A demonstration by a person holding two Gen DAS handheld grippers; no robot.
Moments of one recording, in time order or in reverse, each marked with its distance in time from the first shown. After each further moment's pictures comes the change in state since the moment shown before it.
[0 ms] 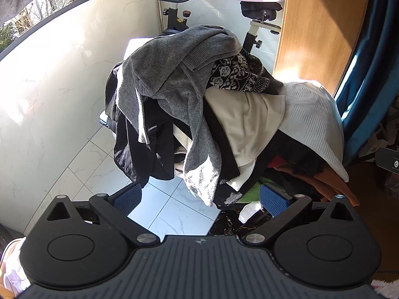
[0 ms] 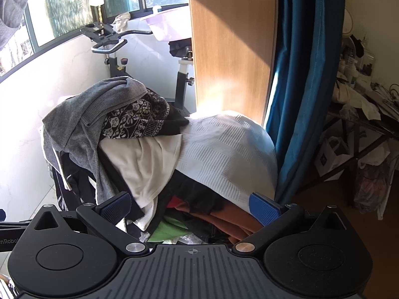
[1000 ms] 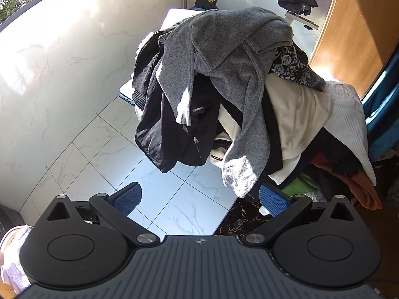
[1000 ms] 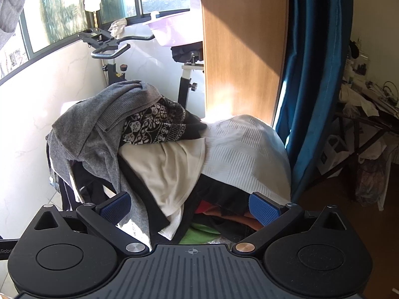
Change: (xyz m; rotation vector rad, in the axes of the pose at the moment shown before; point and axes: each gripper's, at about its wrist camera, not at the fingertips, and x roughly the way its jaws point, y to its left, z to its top) left arm 0.052 0.119 0.000 -0.095 0.093 -0.012; right arm 0.013 0.091 -0.006 0.056 -0.041 -0.064
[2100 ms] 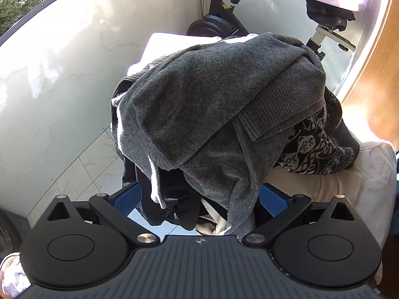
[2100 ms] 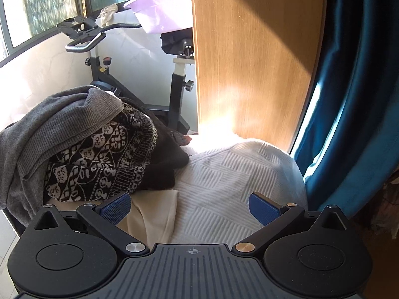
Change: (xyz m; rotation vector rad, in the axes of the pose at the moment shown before) left arm 0.122 -0.092 0.192 -0.063 0.007 0.123; right arm 0.253 -0.066 0.121 -0.024 0.070 0.062
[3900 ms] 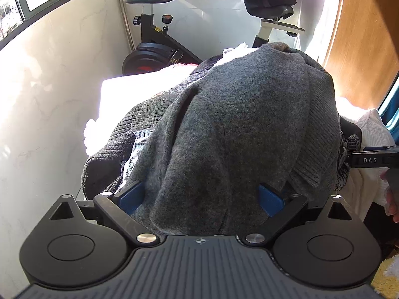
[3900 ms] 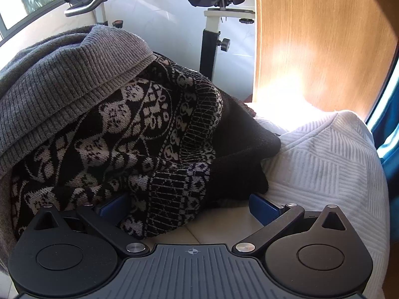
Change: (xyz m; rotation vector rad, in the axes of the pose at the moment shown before) left arm 0.075 0.067 0.067 0.367 -0.126 -0.217; right arm 0.171 0.100 0.008 0.031 0.135 0.077
